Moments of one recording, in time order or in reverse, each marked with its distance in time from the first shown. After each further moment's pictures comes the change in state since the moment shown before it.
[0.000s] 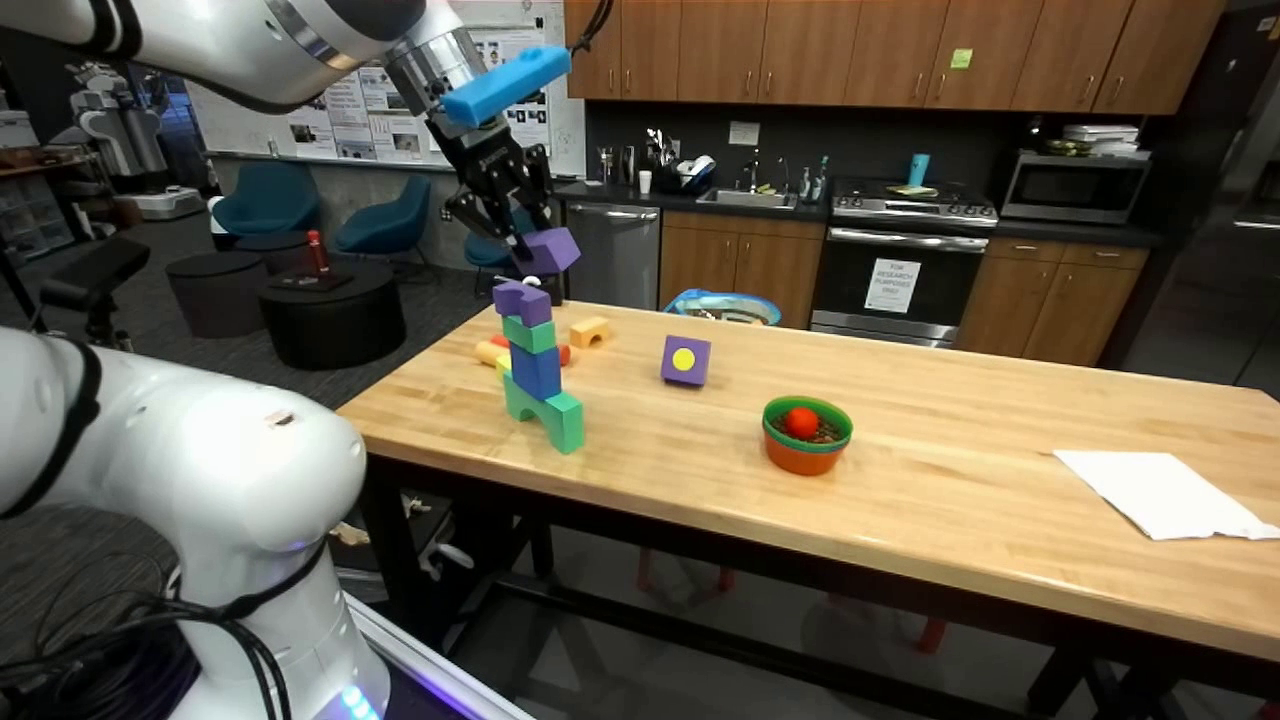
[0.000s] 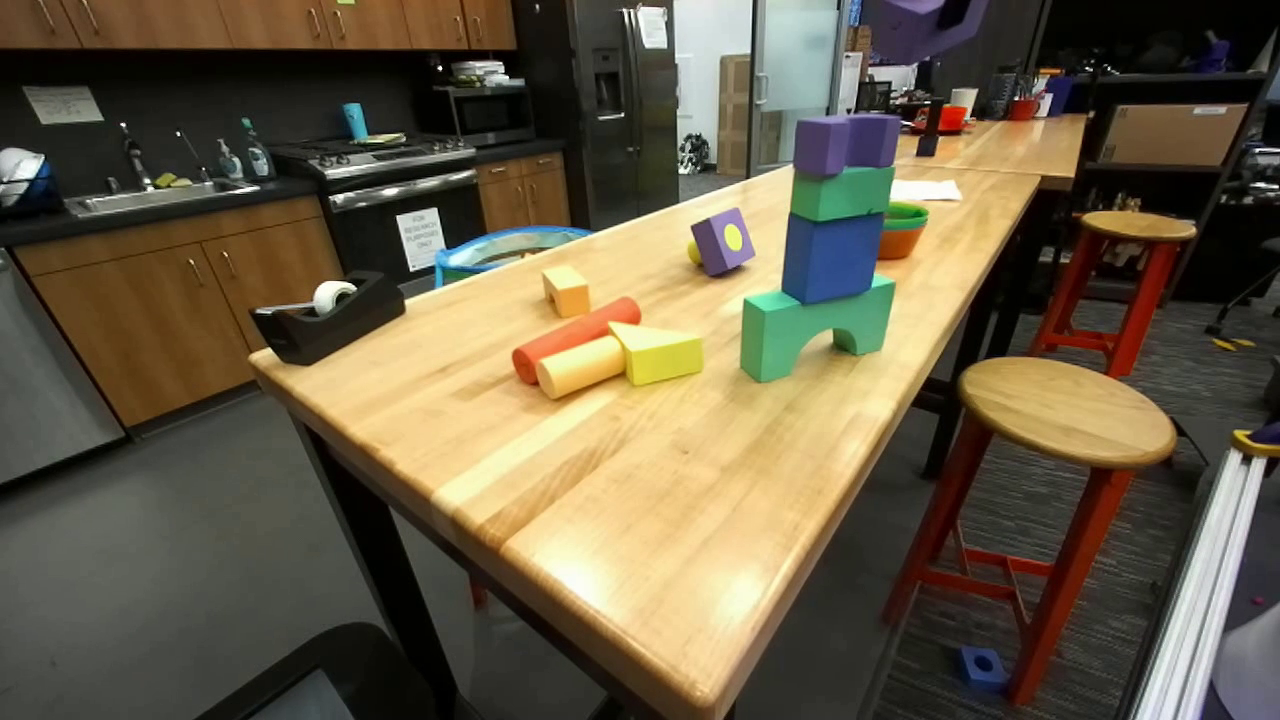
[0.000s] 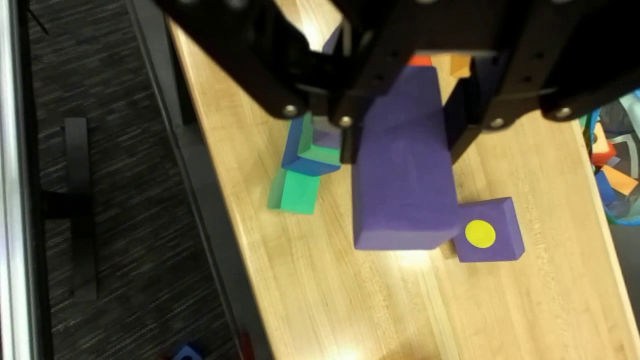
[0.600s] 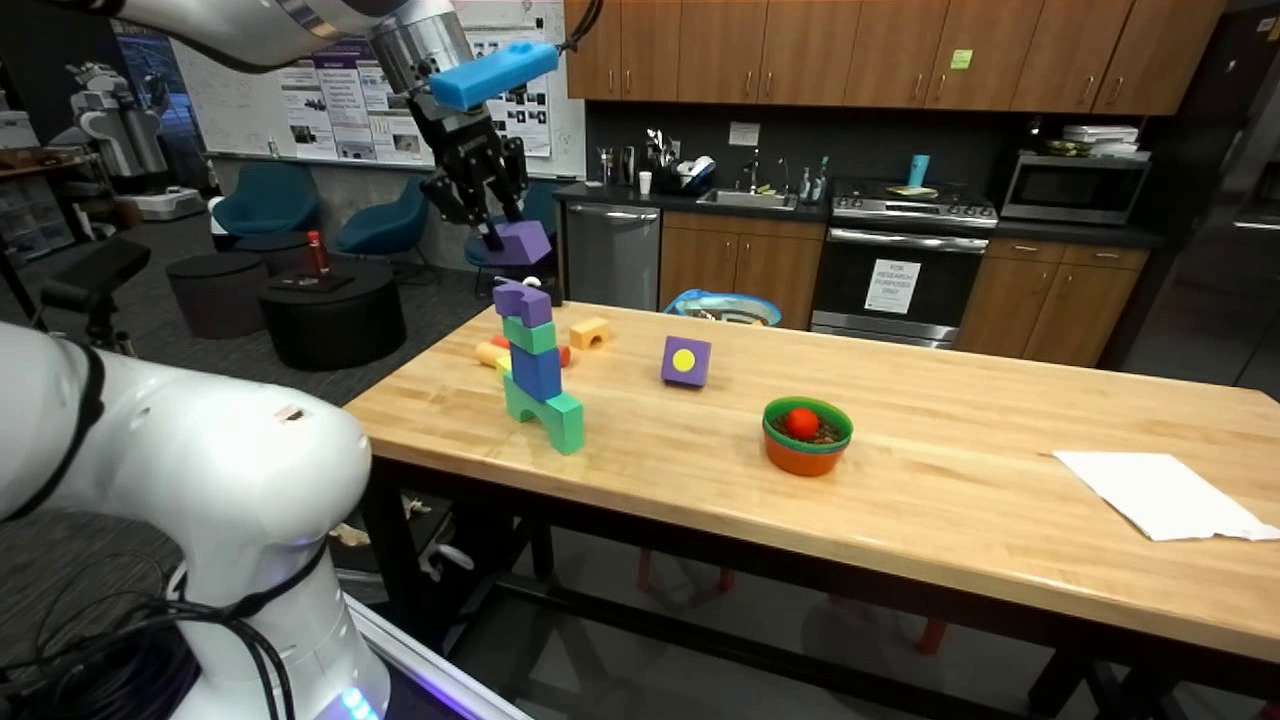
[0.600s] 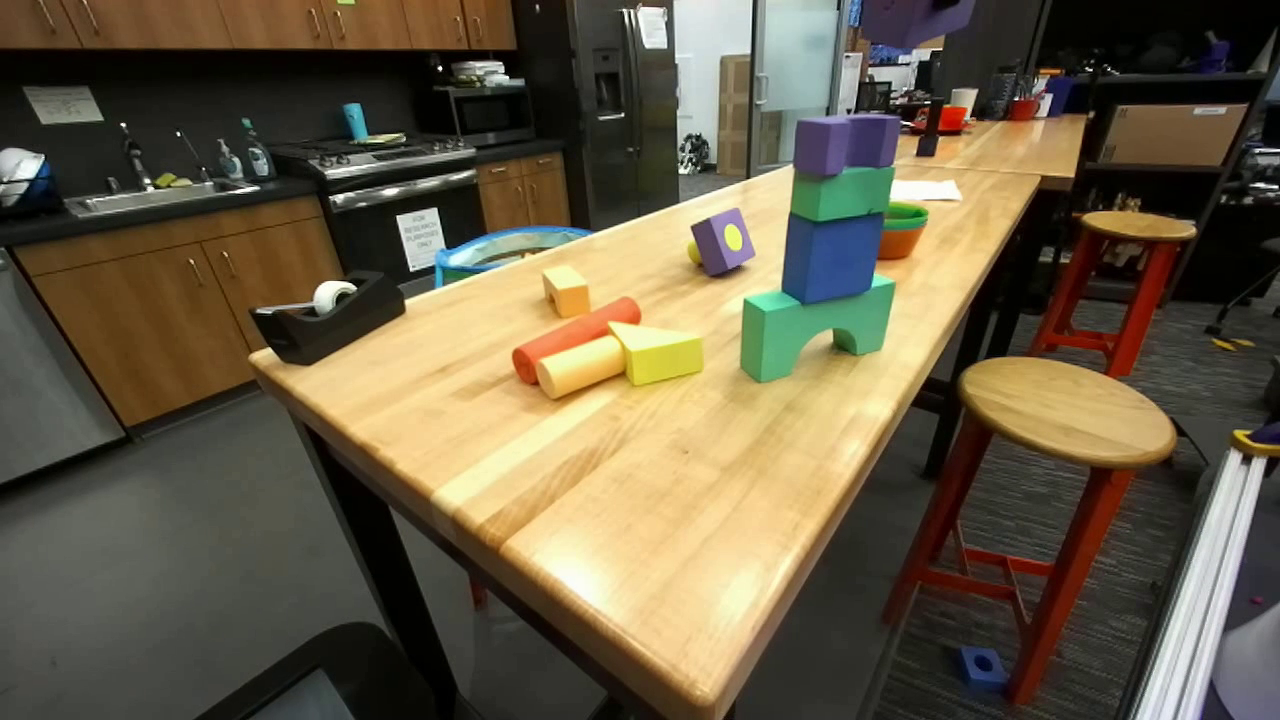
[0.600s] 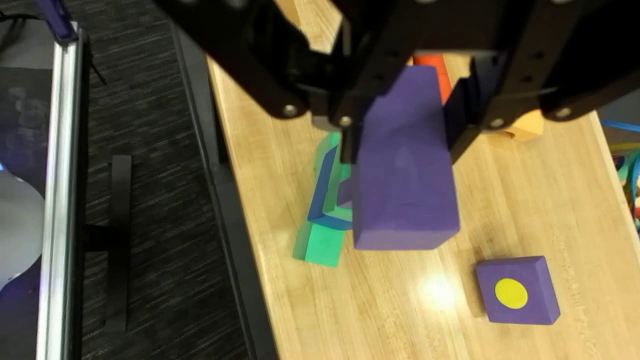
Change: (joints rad) arm 0.072 0.026 -0.022 0.070 0.104 -0.085 -0.061
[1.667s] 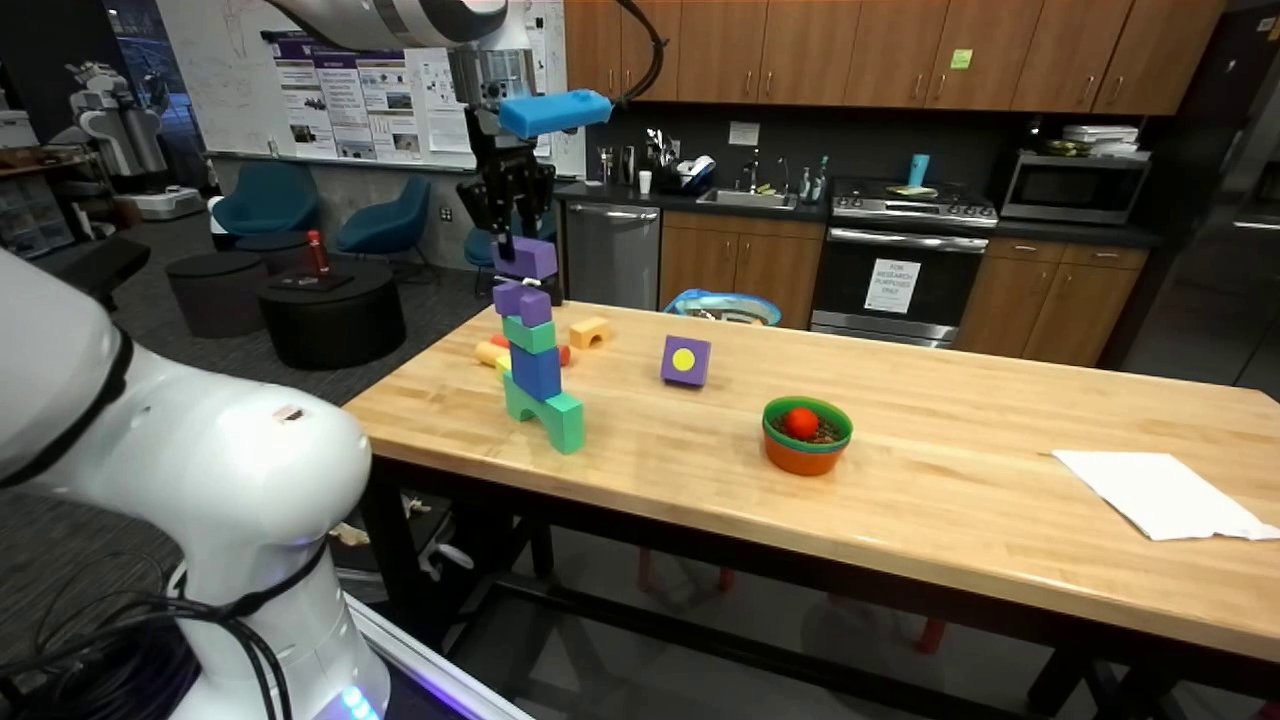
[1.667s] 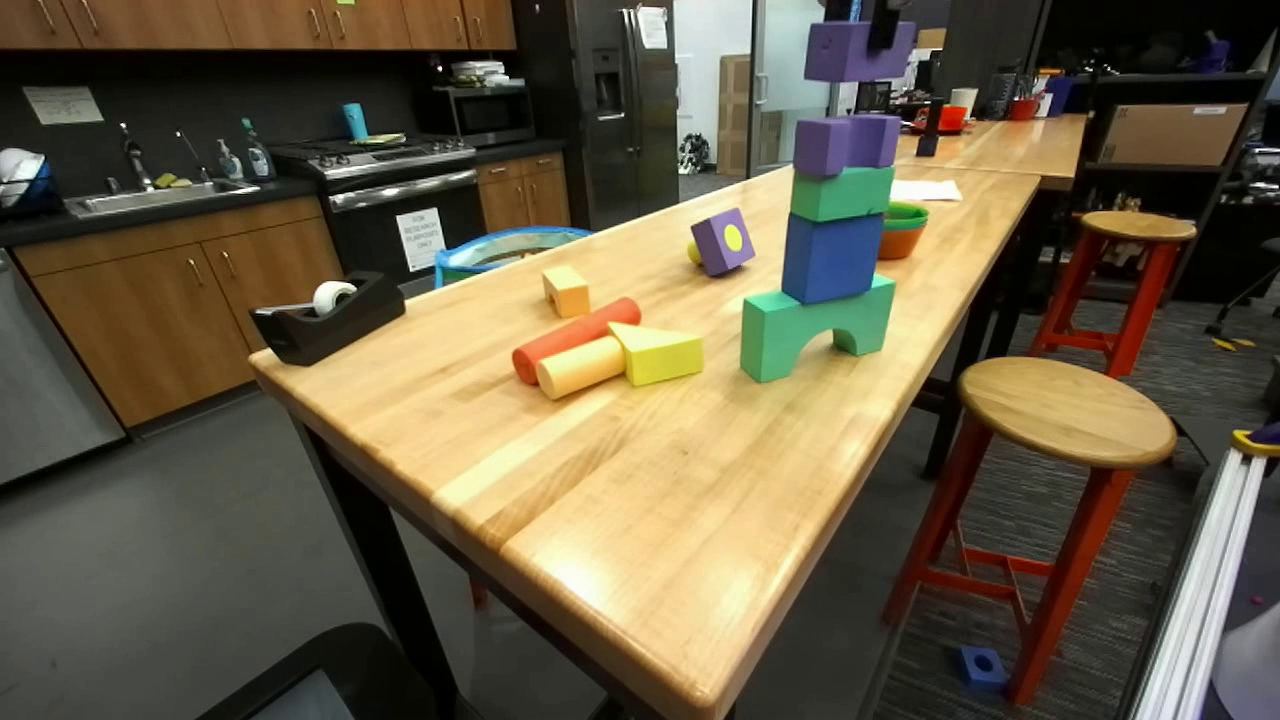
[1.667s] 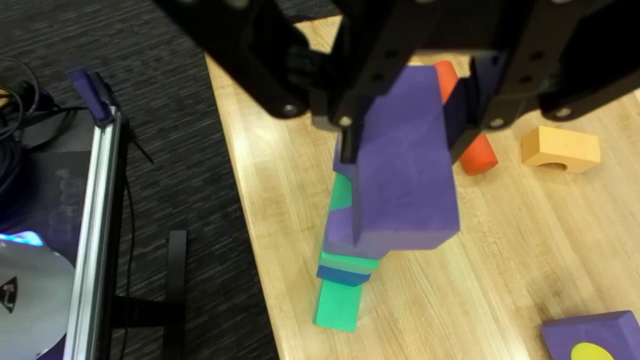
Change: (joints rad) arm -0.011 0.230 -0.096 0.136 0.197 -0.014 -0.117
